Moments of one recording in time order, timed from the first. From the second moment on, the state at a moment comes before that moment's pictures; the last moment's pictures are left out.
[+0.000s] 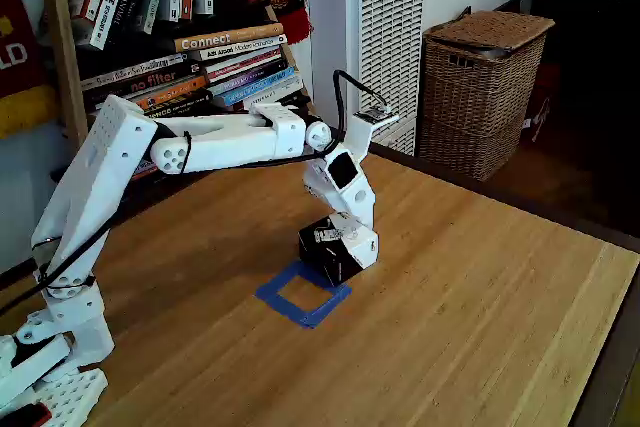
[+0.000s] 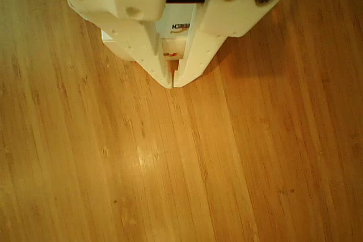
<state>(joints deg) 11.2 52.2 64.9 50.6 -92.7</state>
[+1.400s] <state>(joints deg) 6.9 59.3 73.7 52.9 -96.6</state>
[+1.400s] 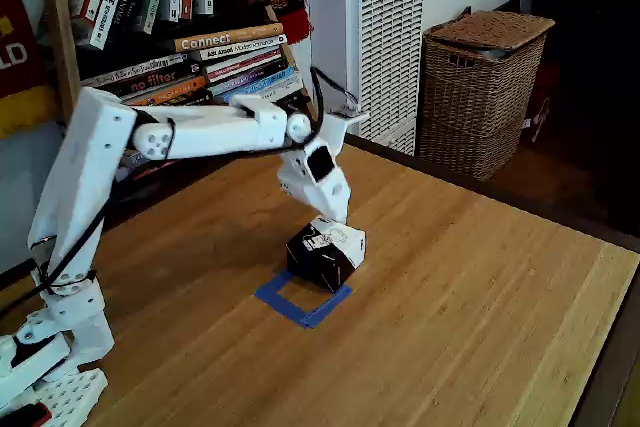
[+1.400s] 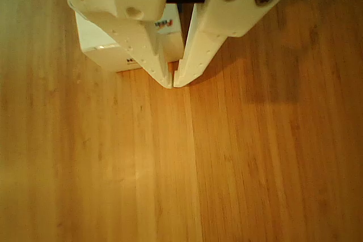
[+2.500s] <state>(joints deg) 9.8 64.7 78.4 53.1 -99.4</state>
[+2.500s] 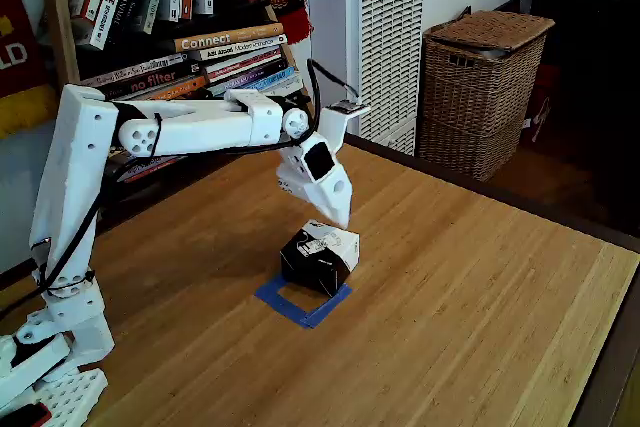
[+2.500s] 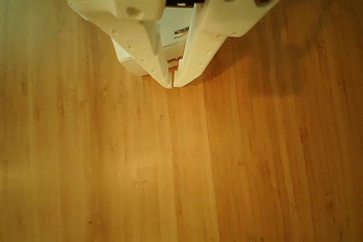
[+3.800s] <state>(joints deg) 10.7 66.6 82.6 53.3 -102.2</state>
